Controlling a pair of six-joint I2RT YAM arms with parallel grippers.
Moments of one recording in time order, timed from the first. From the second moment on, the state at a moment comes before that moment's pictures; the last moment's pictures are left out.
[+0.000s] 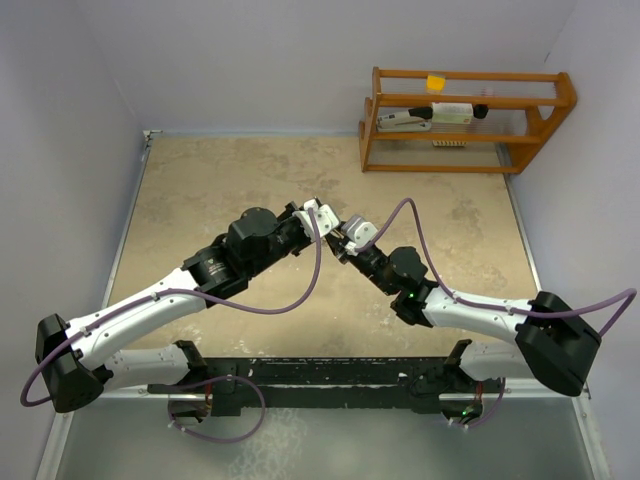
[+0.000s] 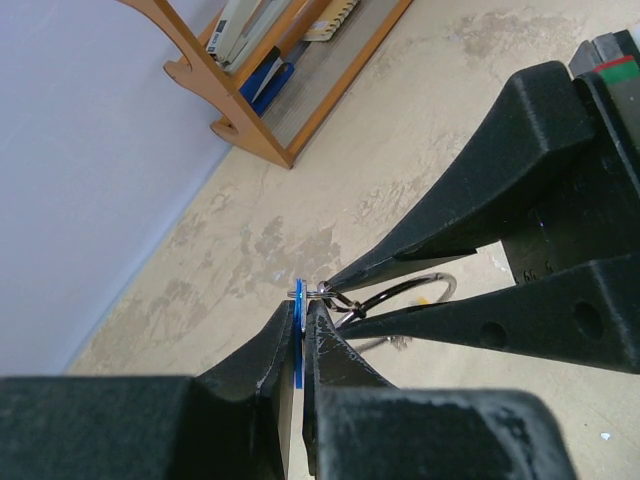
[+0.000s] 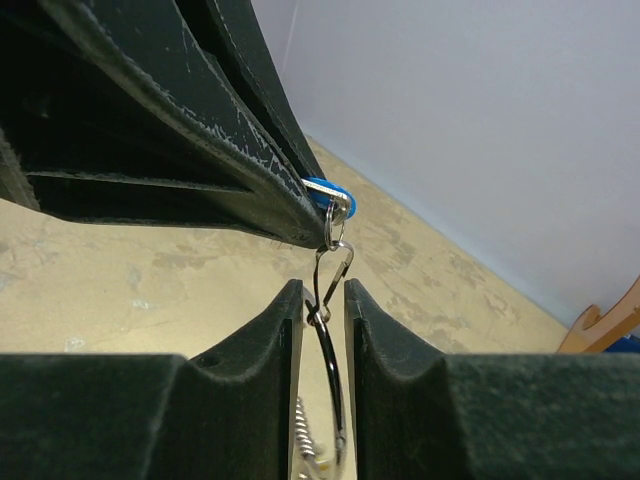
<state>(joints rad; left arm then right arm) -0.93 1.12 0.99 -0.07 -0.16 0.43 0.91 1.25 0.53 0.94 0.10 -0.28</state>
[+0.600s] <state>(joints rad) -0.94 1.12 0.98 -0.07 -0.16 0.43 0.91 1.25 0.54 0.93 0.09 -0.28</state>
